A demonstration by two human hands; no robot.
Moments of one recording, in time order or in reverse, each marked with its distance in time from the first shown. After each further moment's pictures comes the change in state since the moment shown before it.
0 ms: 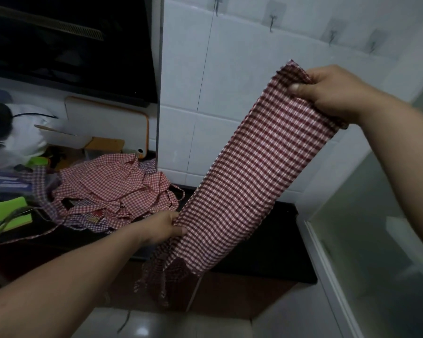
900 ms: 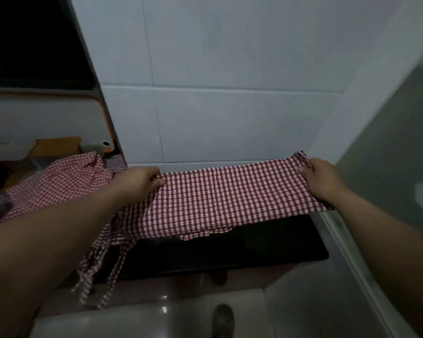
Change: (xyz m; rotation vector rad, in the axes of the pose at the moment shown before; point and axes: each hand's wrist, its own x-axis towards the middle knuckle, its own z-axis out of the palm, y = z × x) left_hand 0.156 0.018 -0.087 0.908 0.248 0.060; right_hand -0.028 0.294 0.199 -0.050 0.038 0.507
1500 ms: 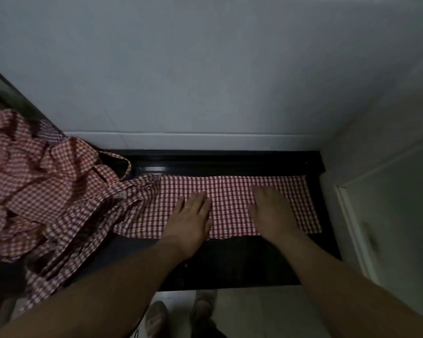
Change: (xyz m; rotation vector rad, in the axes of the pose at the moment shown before) left_hand 0.085 0.141 0.266 0.094 -0.225 0.093; right_hand 0.055 0.086 0.238 -0.281 -0.338 -0.231
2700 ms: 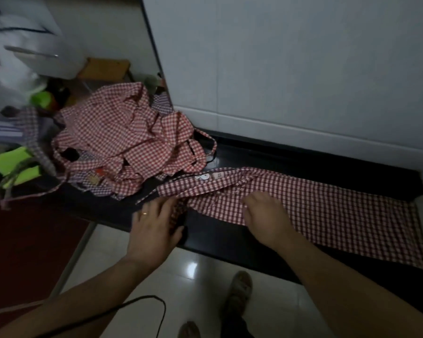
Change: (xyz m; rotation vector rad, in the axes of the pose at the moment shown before) left_hand -0.216 -0.126 0.016 -0.087 0.380 -0.563; right_hand -0.027 -0.173 0.043 -0.040 -0.047 -0.504
